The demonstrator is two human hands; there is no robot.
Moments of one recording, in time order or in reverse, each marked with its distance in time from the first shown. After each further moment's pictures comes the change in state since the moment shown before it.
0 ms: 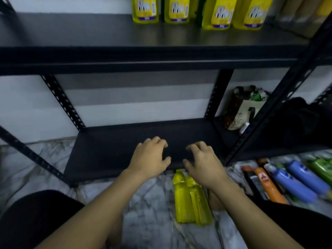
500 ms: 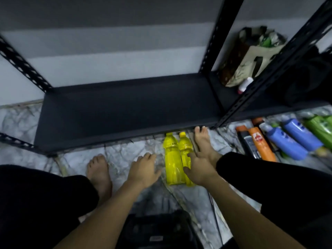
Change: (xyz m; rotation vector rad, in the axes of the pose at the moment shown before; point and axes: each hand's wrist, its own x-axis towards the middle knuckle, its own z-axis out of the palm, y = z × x) left_hand -0.031 -0.027 0.214 -0.041 -0.456 -0.142; right_hand -0.010 0.092 0.149 -0.004 -0.505 0.295
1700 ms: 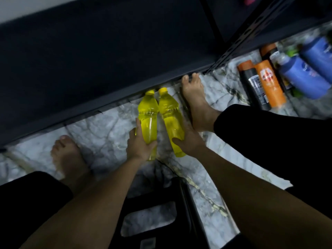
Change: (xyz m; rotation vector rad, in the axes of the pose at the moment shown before) left_hand 0.099 -0.001 0.117 -0.448 -0.098 -0.287; right_hand 0.109 0.065 0.114 0.498 -0.073 0.174
